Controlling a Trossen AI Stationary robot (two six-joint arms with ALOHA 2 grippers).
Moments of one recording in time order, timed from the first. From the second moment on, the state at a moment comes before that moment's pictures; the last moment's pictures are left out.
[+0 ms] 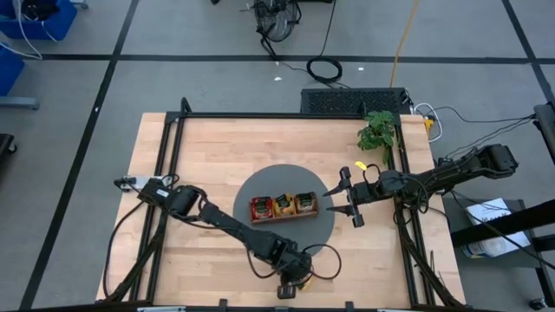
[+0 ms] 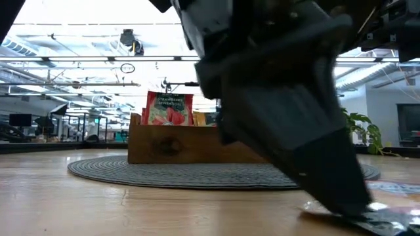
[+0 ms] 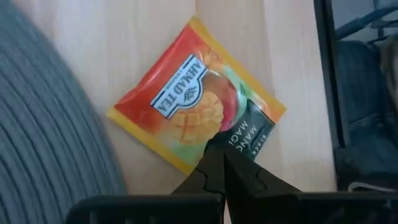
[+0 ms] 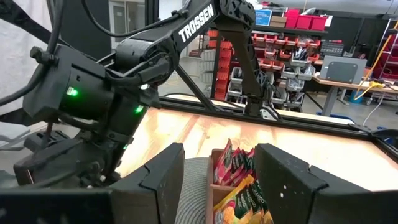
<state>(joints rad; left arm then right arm) -0.44 2.39 1.84 -0.51 0.19 -0.45 0.17 0.96 0.22 0.76 -0.05 -0.07</state>
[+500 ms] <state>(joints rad) -0.46 2.37 1.84 -0.87 0.20 -0.52 0.17 0.96 0.22 0.76 -0.05 -0.07</state>
